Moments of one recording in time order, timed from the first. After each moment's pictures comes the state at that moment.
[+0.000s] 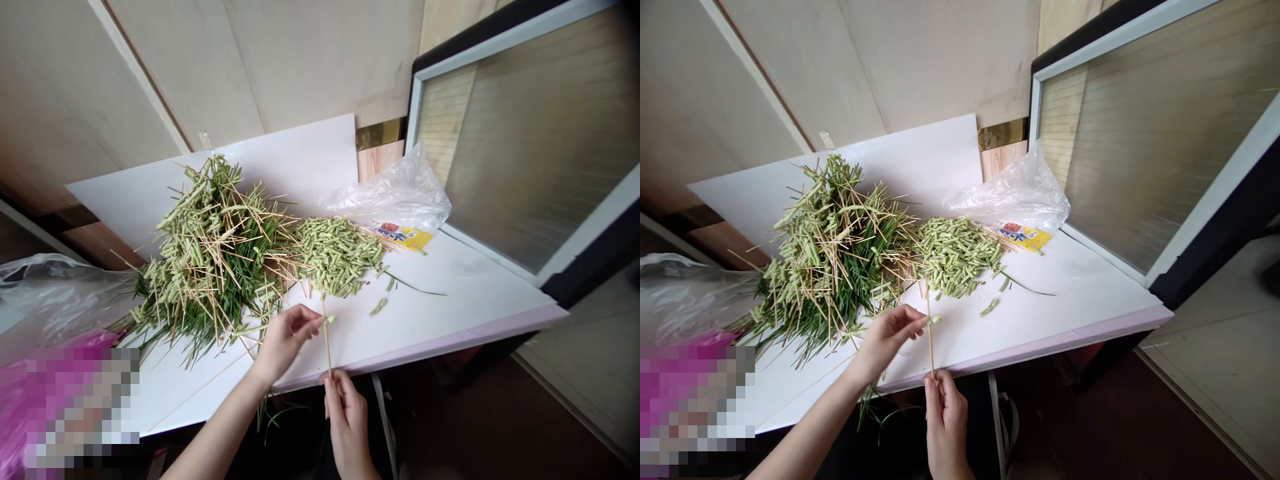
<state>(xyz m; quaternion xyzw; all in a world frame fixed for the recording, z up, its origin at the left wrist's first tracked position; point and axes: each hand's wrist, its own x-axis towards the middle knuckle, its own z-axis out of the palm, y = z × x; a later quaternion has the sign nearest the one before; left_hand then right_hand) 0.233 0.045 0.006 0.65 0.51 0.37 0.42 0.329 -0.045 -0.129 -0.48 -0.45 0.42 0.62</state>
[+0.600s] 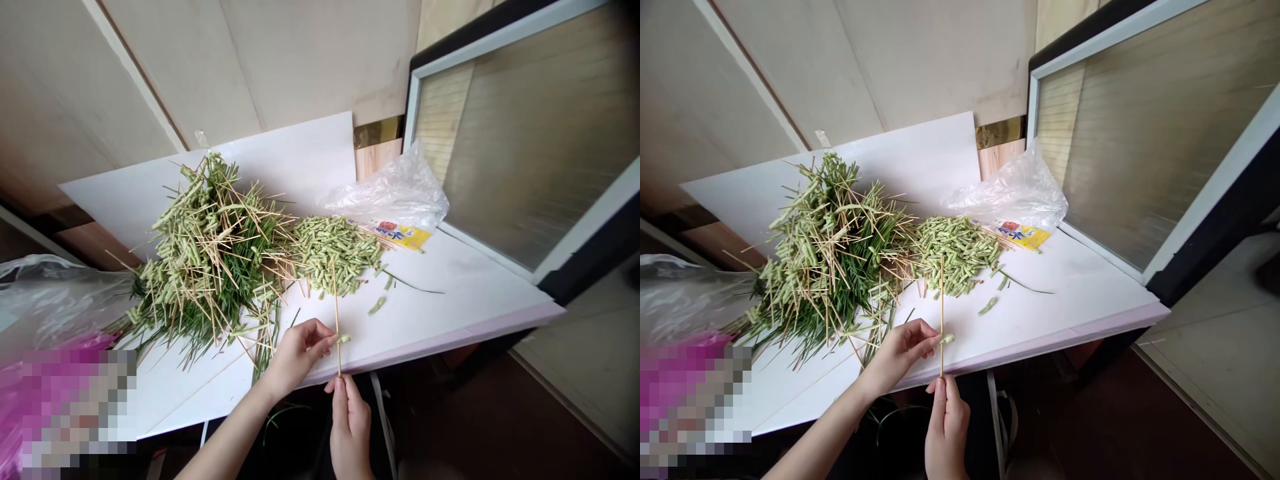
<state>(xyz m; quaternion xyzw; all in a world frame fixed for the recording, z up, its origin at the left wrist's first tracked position) 0.243 0.036 -0.014 0.68 0.48 0.30 0.47 0.331 -0.047 -0.126 -0.52 -0.45 0.30 0.66</state>
